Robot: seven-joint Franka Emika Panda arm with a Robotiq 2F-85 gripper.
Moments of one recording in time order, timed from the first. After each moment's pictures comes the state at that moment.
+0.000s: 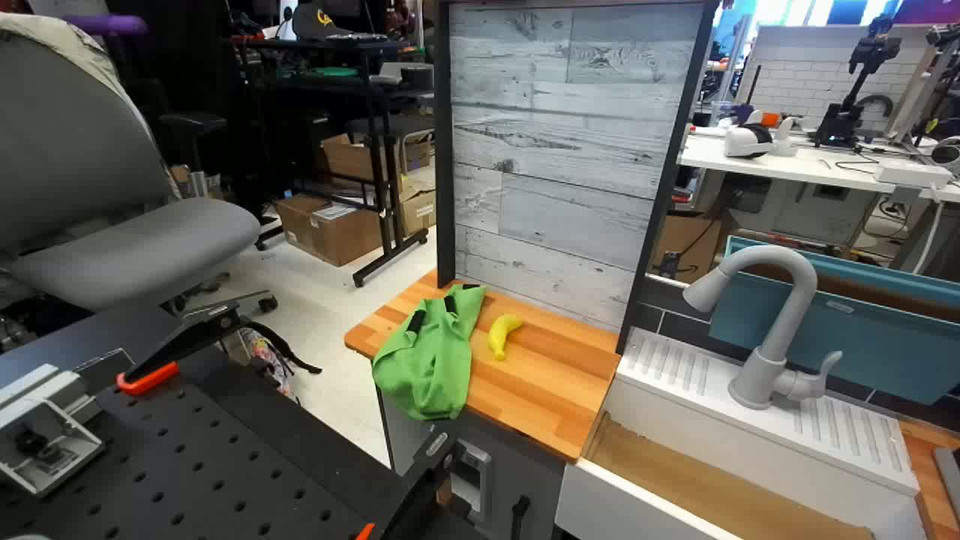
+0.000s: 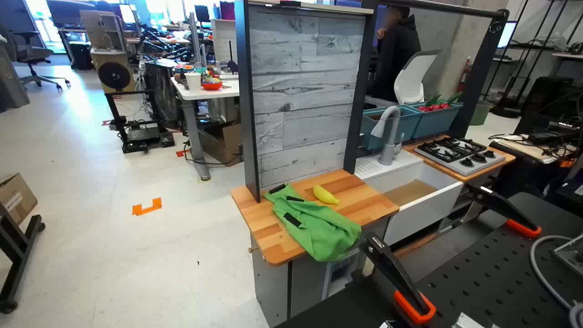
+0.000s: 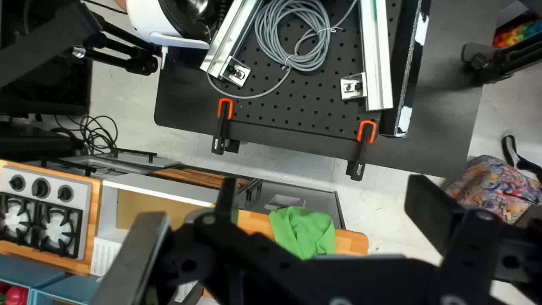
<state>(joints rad) 0.06 -0.50 0.23 -2.23 -0.08 1.46 0.07</state>
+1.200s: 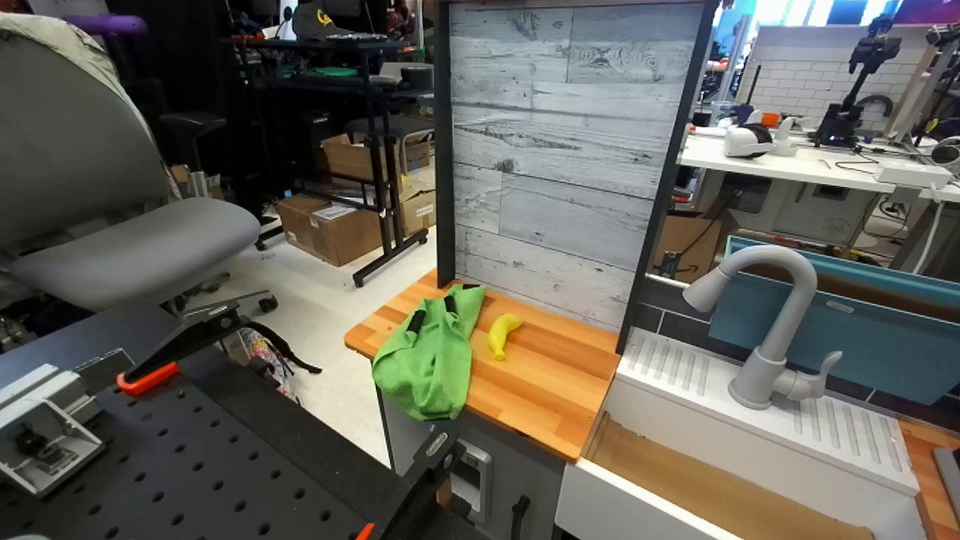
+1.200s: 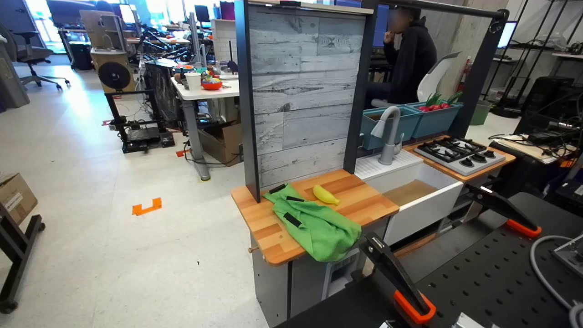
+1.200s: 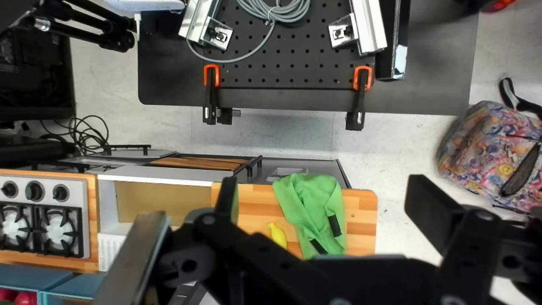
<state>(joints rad) 0.06 -0.35 0.20 -2.16 -0.08 1.58 0.19</state>
